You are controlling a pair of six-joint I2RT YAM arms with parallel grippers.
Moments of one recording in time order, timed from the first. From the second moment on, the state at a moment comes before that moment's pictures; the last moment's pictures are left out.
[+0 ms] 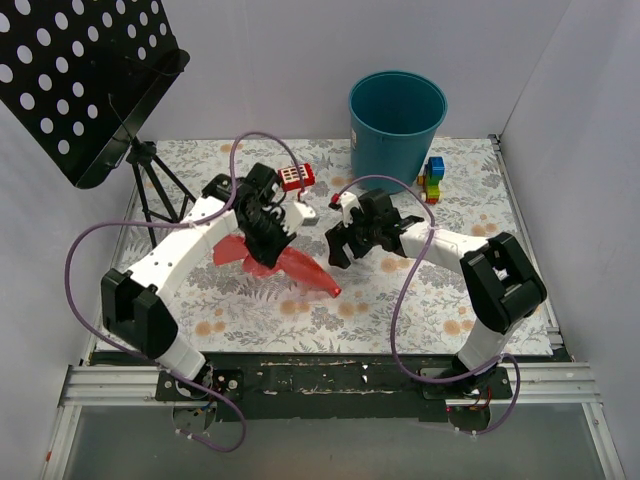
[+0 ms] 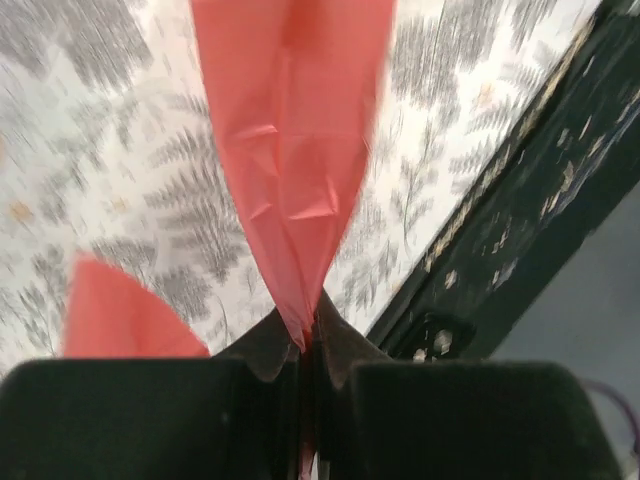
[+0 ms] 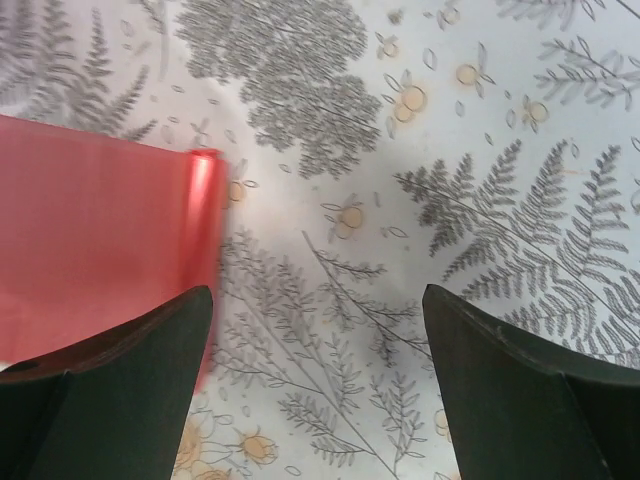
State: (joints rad) left arm -0.54 1.59 1.56 -1.26 0.35 0.47; right arm 0.62 1.73 1.04 -0.13 -0.36 -0.07
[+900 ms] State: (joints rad) left arm -0.54 1.14 0.87 -1.31 0.02 0.53; right arm 0.75 1.83 1.08 -0.12 -0.37 -0.03
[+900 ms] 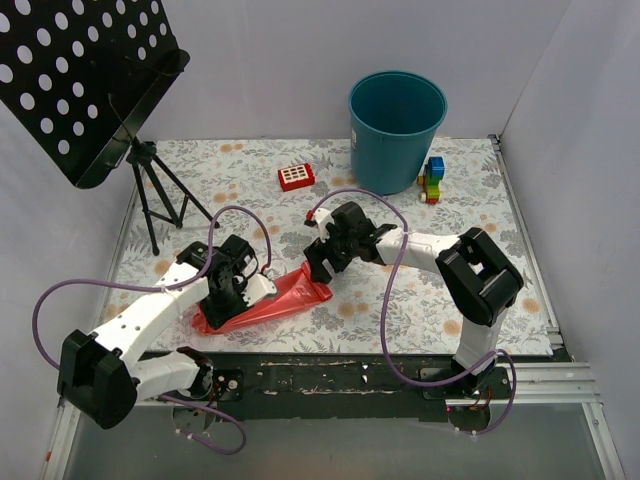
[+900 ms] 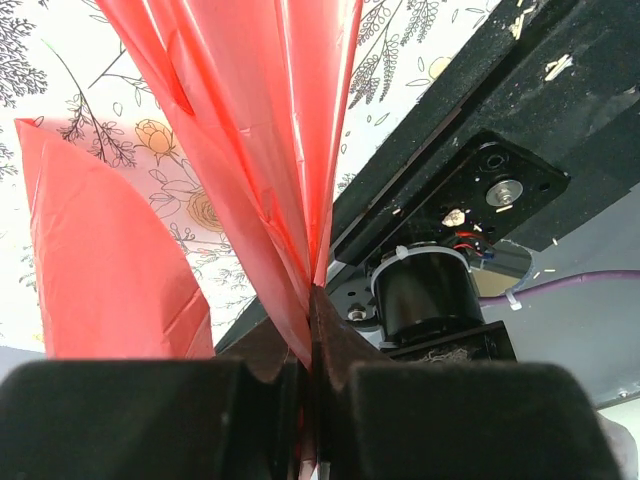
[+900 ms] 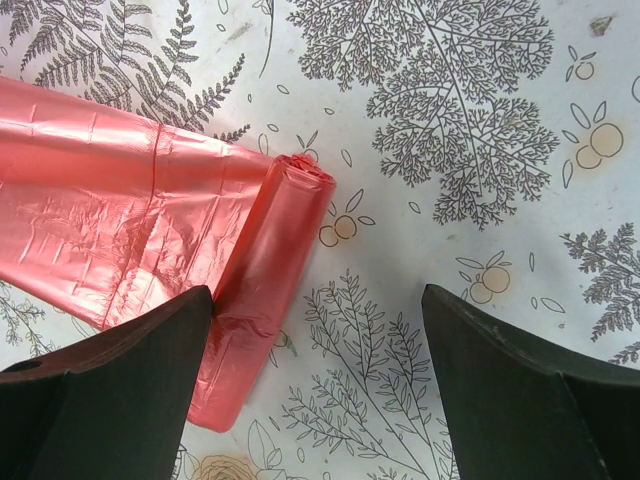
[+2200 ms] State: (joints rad) left arm -0.45 1.38 1.10 -1.07 0.06 0.37; right arm 0.85 1.94 1.21 -0.12 -0.17 -0.05
